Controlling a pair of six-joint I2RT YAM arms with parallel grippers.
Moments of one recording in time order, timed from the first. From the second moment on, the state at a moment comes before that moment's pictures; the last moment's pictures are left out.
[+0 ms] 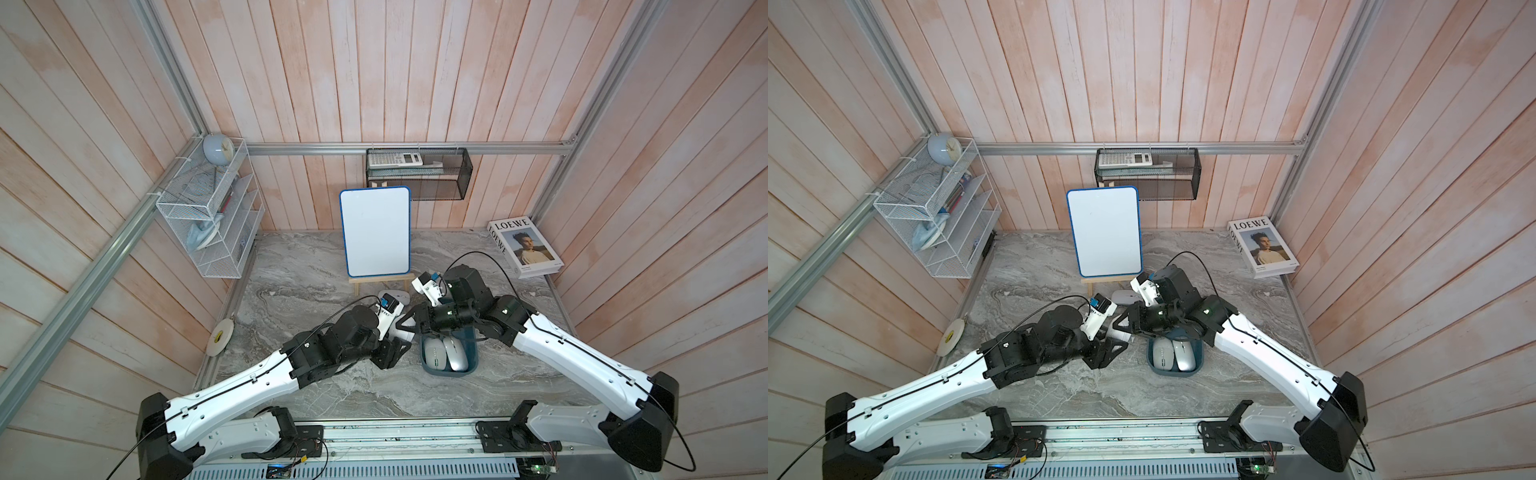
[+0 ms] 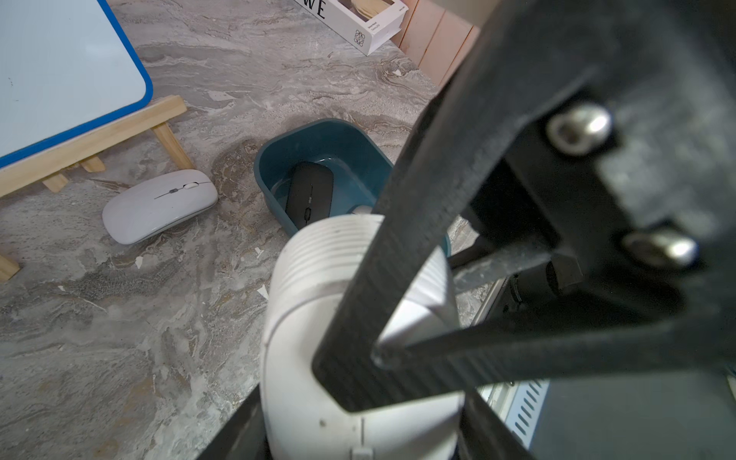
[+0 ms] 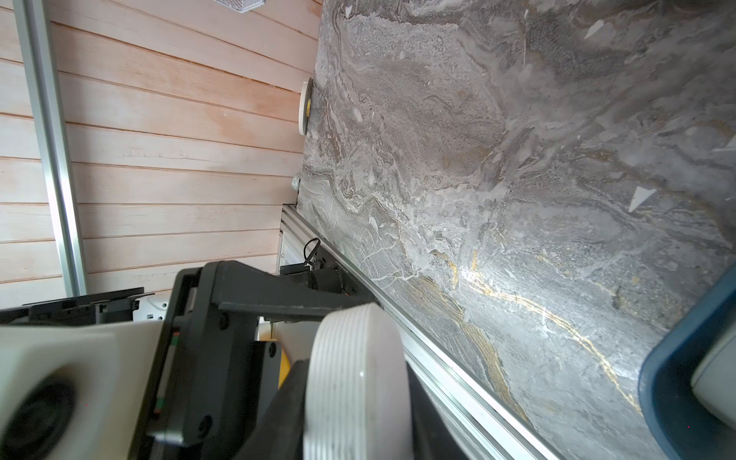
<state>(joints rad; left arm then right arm) -1.01 1.07 0.94 -0.48 0.04 -0.32 0.80 1.24 1.12 -0.58 -0.57 0.87</state>
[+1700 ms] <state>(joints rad) -1.00 0.94 0.81 -0.45 -0.12 -0.37 0.30 1.45 0.87 -0.54 -0.27 0.48</state>
